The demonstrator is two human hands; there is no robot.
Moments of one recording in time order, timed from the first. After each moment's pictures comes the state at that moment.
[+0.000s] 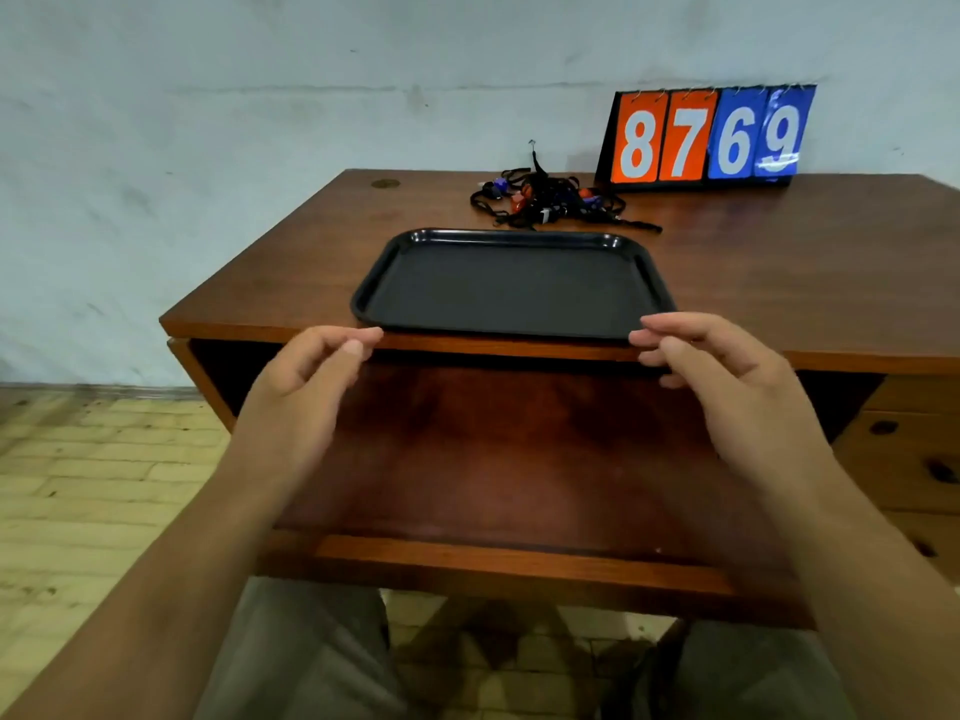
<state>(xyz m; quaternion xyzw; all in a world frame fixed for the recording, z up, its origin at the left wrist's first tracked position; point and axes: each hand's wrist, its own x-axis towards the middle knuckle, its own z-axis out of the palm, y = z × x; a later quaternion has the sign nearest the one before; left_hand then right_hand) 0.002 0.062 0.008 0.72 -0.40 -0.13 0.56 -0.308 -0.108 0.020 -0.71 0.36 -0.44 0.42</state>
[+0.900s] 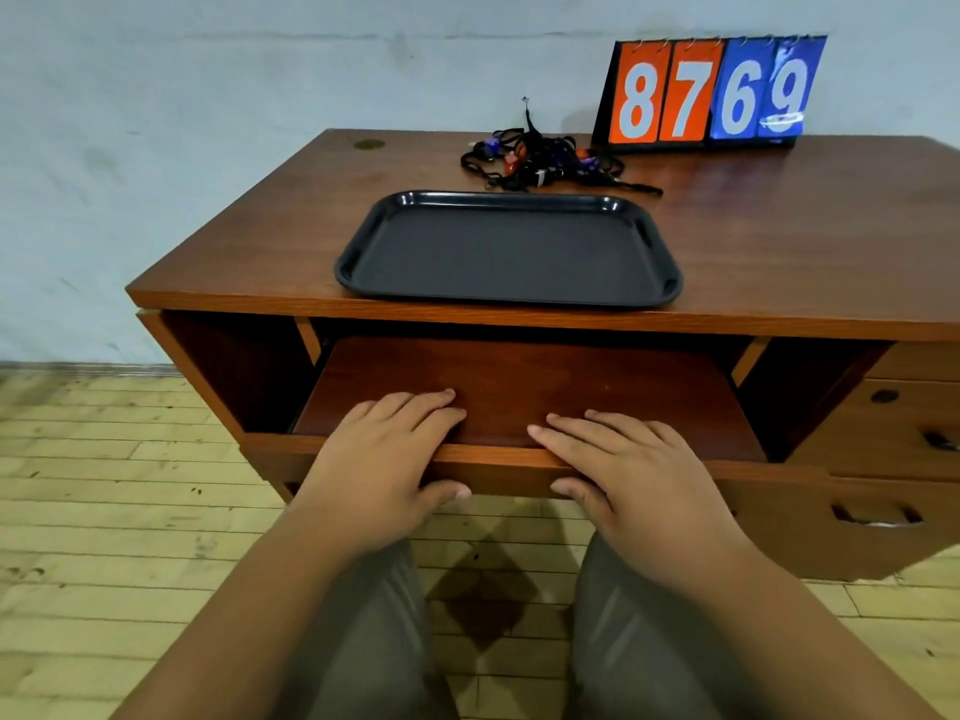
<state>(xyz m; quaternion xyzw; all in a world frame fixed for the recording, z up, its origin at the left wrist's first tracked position) -0.028 0.049 -0.064 0.73 -0.68 0.05 0.05 -0.294 -0.071 -0.071 -0.95 0.30 -0.11 0.00</state>
